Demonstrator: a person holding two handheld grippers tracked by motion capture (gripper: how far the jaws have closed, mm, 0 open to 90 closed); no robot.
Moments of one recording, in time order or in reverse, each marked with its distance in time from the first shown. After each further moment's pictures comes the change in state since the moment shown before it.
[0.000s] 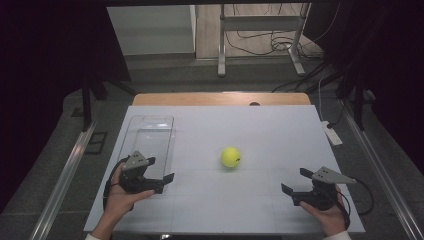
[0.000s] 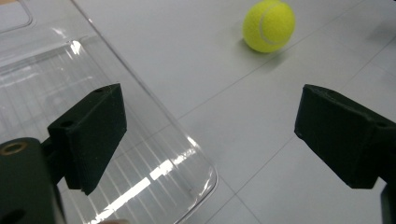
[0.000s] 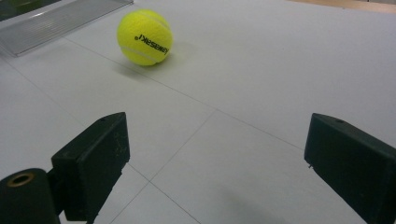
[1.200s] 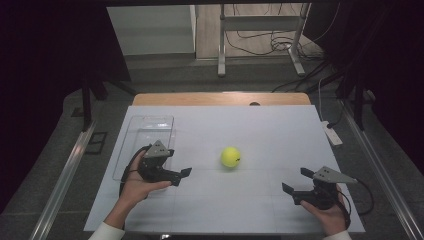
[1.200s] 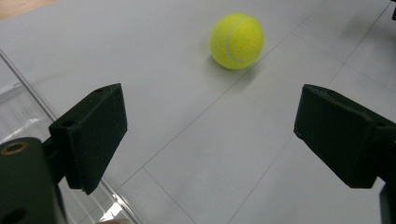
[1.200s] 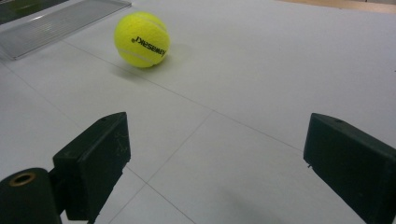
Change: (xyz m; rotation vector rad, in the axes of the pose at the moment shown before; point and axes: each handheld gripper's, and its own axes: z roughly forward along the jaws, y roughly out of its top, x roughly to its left) left arm -0.016 0.039 0.028 0.052 -0.079 0.096; right arm -0.003 0.000 0.000 -0.006 -0.005 0.009
